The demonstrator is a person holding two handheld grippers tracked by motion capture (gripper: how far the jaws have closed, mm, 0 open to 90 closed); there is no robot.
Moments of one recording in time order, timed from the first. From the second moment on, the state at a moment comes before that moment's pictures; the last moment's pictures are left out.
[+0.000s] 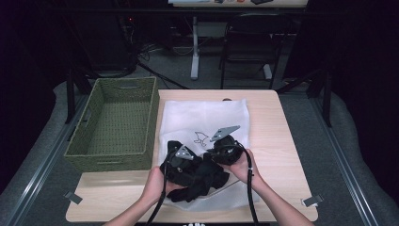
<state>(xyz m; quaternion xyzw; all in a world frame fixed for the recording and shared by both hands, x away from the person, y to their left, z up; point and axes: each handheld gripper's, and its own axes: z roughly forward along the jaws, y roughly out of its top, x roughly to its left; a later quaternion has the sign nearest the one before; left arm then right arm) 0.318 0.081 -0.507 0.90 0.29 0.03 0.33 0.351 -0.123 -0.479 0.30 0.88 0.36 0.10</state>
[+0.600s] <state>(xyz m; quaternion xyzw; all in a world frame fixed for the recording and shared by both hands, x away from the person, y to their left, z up) 0.315 0.075 -0.549 0.90 0.30 0.00 0.30 0.350 -0.119 -0.479 0.29 0.88 0.36 0.10</state>
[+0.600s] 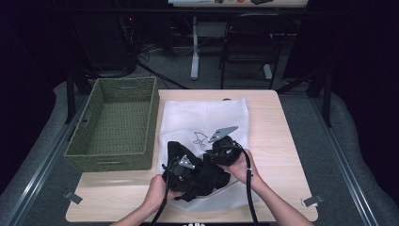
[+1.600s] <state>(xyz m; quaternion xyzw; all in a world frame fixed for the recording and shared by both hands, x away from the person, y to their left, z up) 0.319 0.103 -0.506 0.89 0.32 0.04 0.32 0.350 -0.127 -0.475 0.29 0.87 0.37 0.10</state>
